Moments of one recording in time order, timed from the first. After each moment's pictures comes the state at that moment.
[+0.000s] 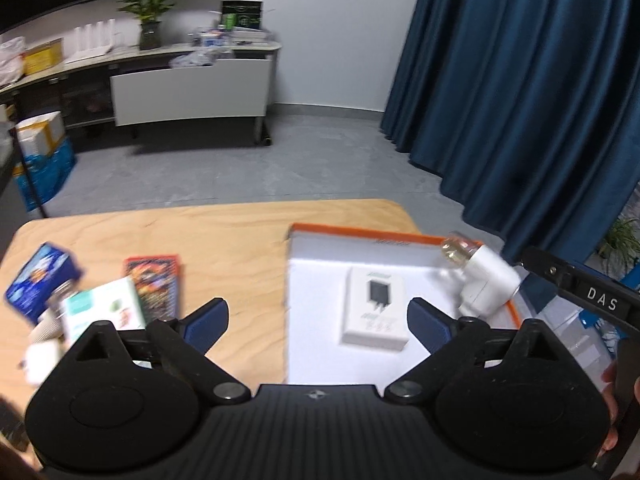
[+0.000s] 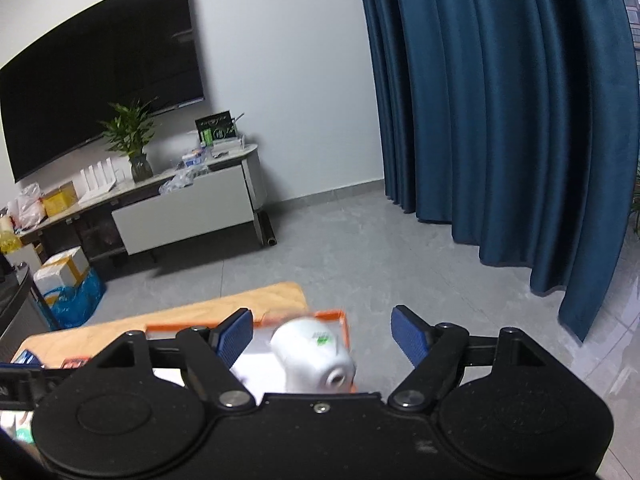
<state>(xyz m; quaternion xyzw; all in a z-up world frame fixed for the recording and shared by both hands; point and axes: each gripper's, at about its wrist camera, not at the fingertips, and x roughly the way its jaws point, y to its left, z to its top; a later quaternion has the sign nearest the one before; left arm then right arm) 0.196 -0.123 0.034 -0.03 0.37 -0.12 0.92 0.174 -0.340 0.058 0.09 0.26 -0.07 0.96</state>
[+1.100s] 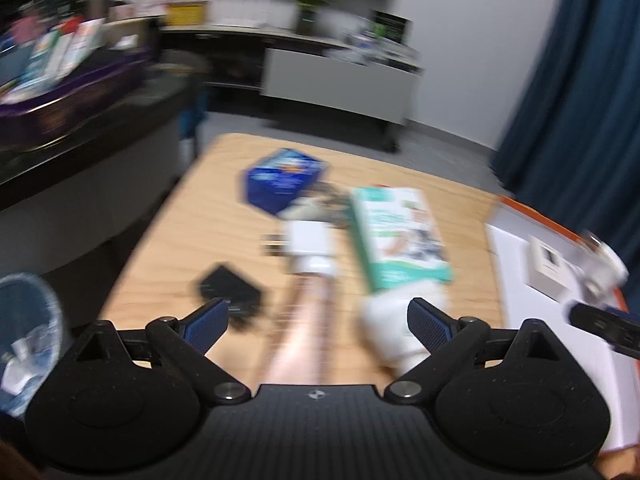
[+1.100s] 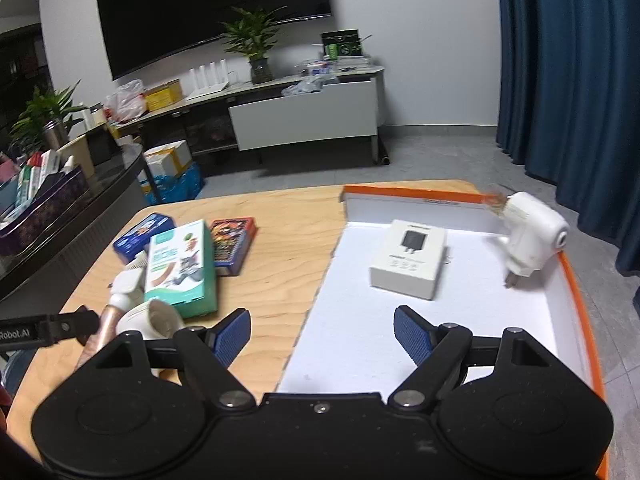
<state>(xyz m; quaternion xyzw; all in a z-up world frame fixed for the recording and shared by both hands) 0.103 0.058 -0.003 -0.12 0.36 0.04 0.92 0.133 -0.190 0.035 0.04 0.35 0.09 0.93</state>
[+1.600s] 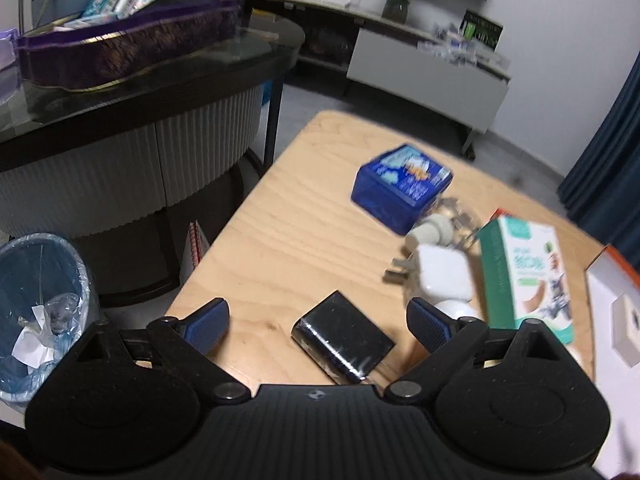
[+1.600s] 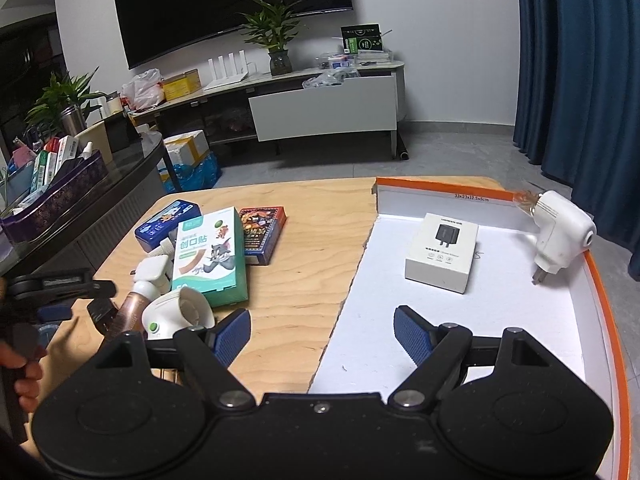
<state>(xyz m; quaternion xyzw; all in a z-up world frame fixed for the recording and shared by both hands) 0.154 0.110 -0.033 -0.16 0.40 0.12 0.90 0.130 -0.172 0.037 0.03 0.35 0.11 0.93</state>
